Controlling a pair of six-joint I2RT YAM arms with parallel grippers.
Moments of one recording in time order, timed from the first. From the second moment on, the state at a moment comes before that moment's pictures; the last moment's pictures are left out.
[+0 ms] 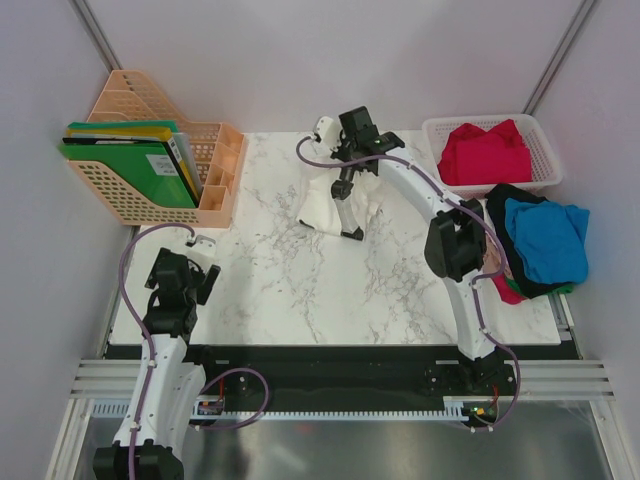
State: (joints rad) left arm 0.06 0.58 0.36 -0.39 -0.27 0.56; right arm 0.51 2.27 2.19 -0.67 0.17 -0.69
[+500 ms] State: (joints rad) left arm 0.06 0.58 0.36 -0.39 -0.27 0.56; right arm 0.46 2.29 1.93 -0.35 0.40 -0.66
